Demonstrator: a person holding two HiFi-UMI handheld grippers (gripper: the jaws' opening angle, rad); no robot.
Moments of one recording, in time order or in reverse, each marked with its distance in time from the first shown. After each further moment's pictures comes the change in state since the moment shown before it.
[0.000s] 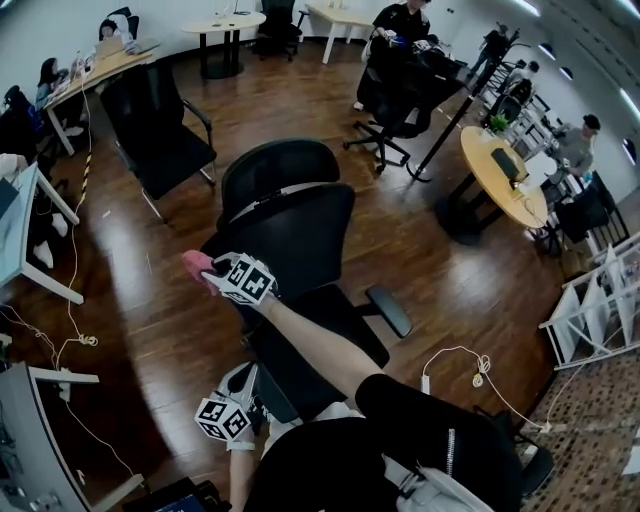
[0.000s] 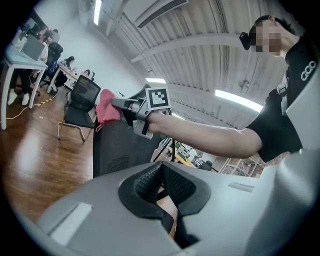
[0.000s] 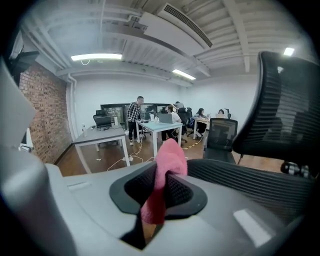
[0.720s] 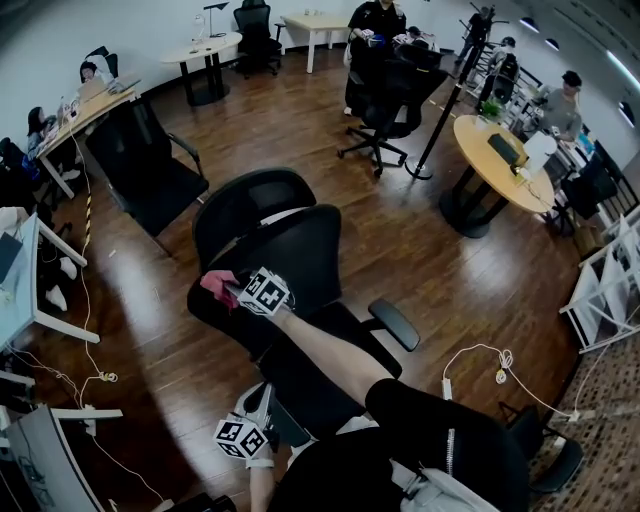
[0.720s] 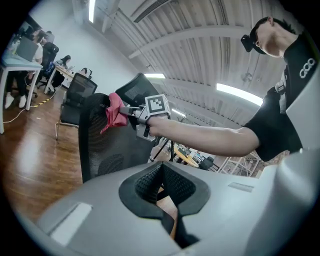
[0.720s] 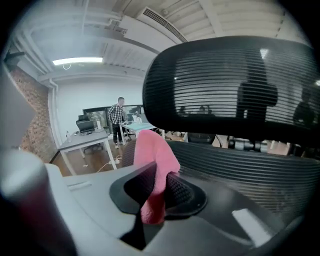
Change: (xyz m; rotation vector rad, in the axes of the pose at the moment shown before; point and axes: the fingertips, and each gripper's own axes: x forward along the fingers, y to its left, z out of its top) left arm 0.052 -0.013 -0.004 0.022 0.044 0.010; right arm -0.048 -0.101 -0.048 0.123 -0.008 -0.152
